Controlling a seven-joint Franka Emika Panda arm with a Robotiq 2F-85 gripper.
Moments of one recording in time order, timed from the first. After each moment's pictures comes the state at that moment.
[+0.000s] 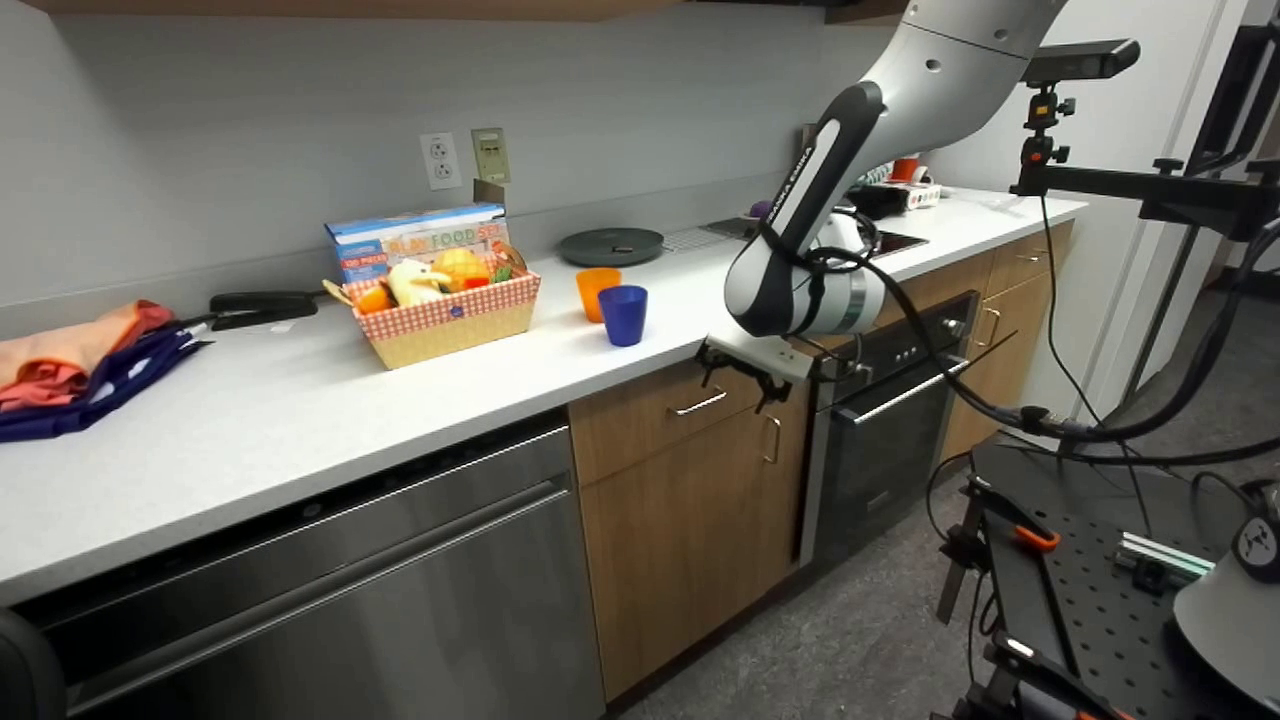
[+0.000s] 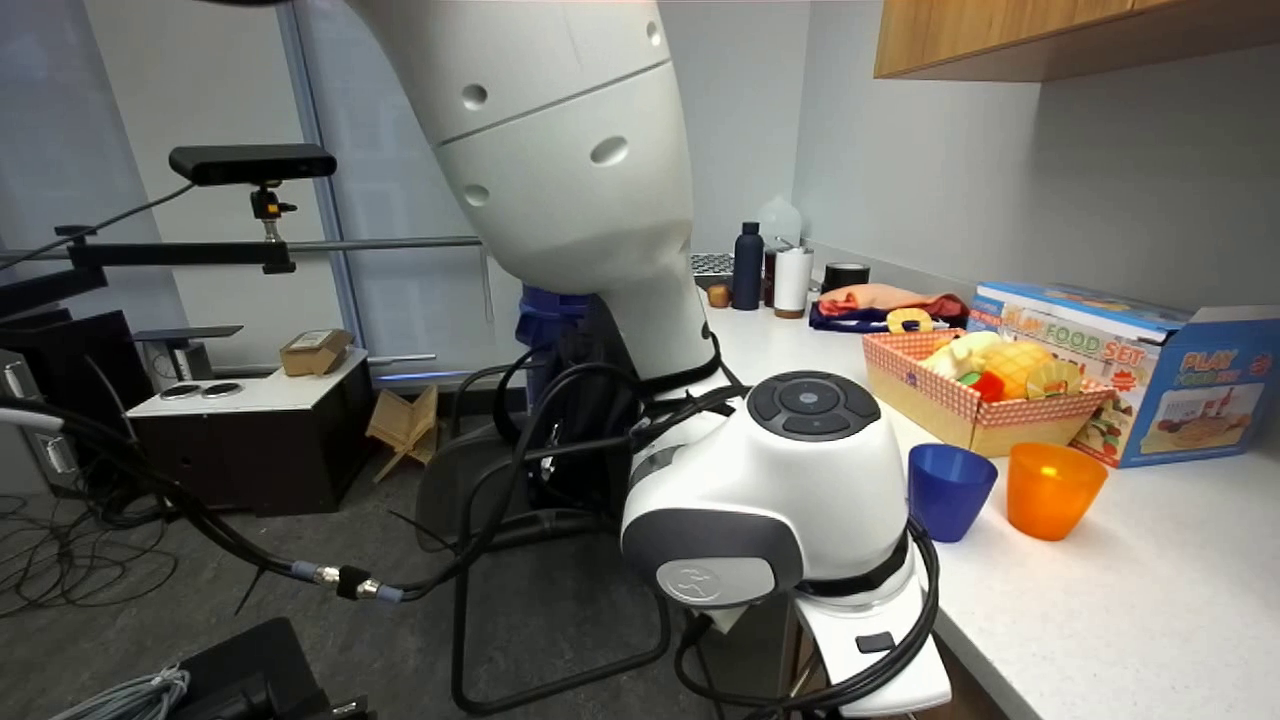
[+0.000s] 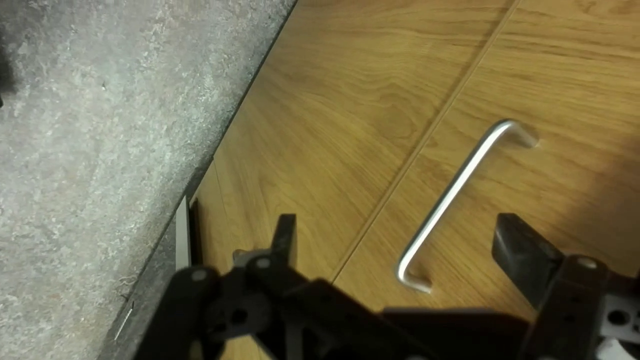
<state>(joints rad) -0.43 0.52 0.07 -2.28 0.52 3.18 0.69</state>
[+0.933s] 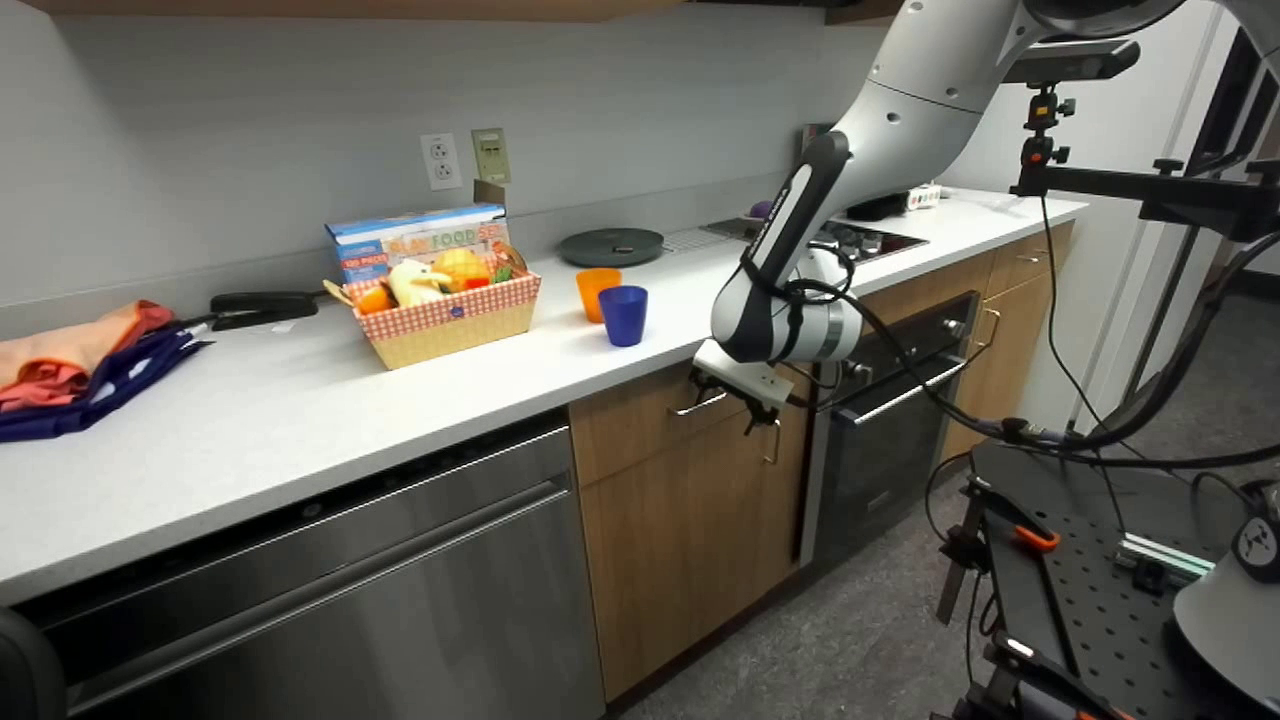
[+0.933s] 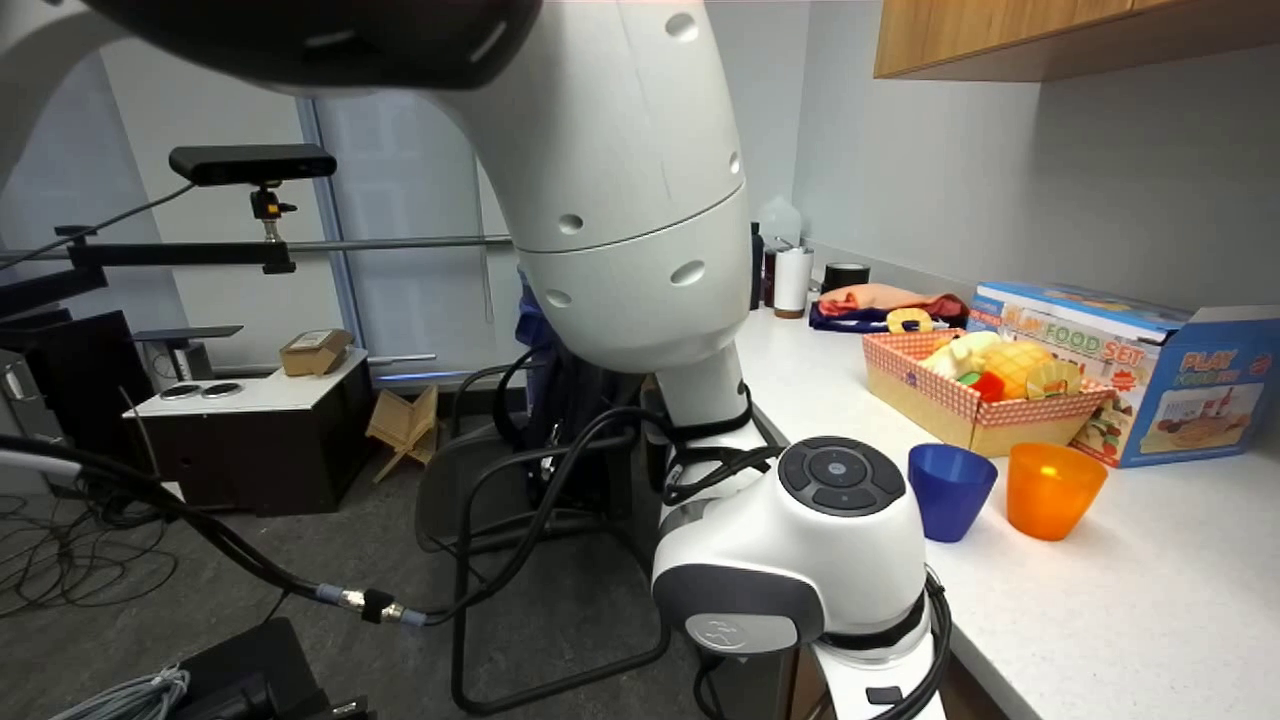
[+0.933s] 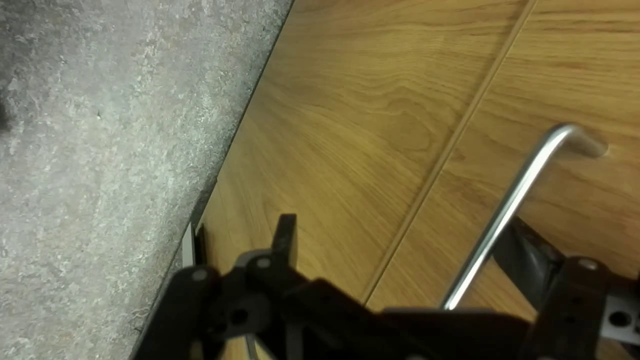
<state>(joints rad) -0.49 0.68 0.12 -2.17 0.52 3.20 0.74</state>
